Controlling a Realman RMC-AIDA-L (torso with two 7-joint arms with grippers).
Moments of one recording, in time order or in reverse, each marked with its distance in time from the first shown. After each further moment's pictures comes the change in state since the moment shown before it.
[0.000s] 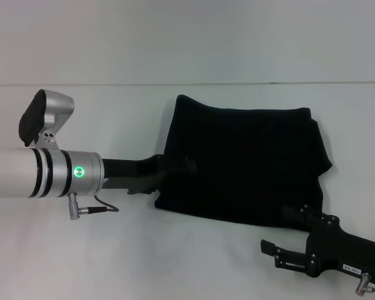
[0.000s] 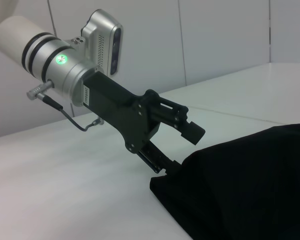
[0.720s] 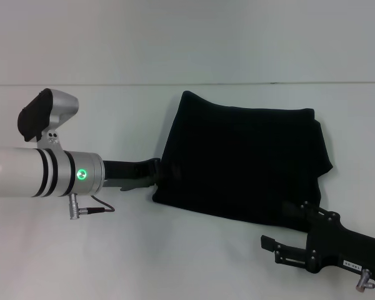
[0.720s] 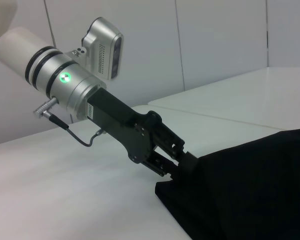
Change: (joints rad) left arm 0.011 -0.016 0.075 0.025 0.002 -0.107 0.056; right arm 0.005 -0.001 0.005 -0.001 0.007 -0.008 0.011
